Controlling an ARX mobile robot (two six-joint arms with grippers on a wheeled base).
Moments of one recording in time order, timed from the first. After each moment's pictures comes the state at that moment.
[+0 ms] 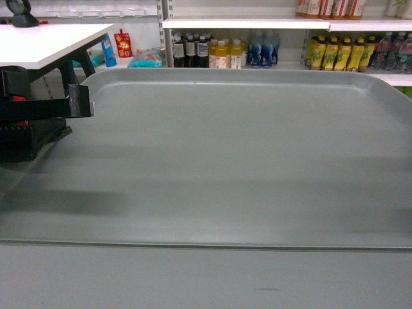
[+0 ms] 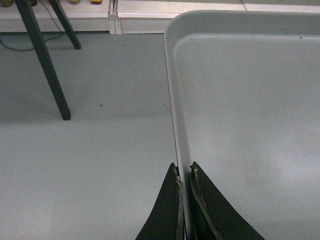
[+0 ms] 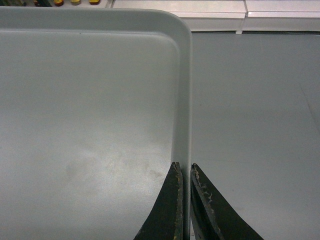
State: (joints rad) left arm -0.32 1.26 0.63 0.16 -0.20 -0.17; right arm 0.23 1.22 0.59 0.14 0.12 0.11
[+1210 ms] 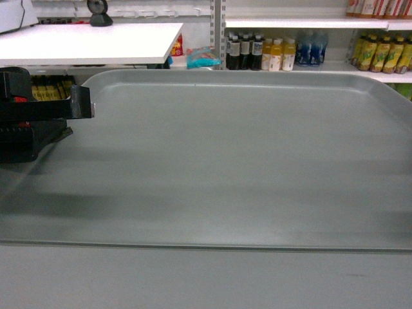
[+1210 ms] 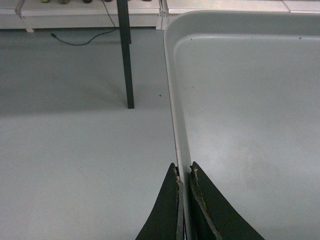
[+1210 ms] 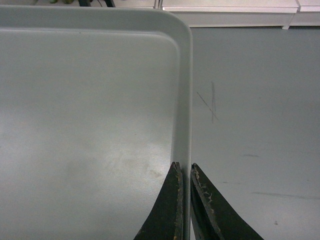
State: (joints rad) left arm -0.32 1.26 0.63 0.16 -0.20 -0.17; right arm 0.23 1.22 0.59 0.14 0.12 0.11
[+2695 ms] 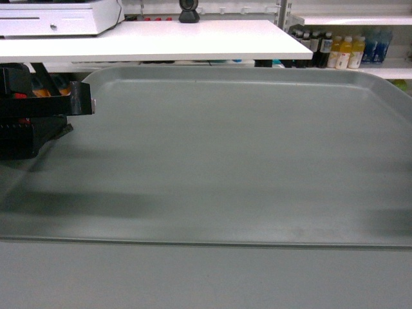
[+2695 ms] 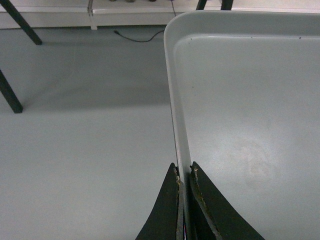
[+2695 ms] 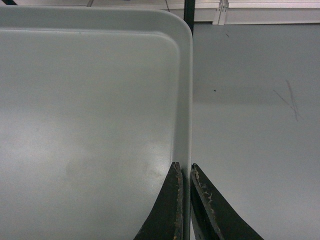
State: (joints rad) left arm -0.32 1.26 0.63 0.16 -0.20 -0.17; right arm 0.23 1.22 0.59 0.14 0.12 0.11
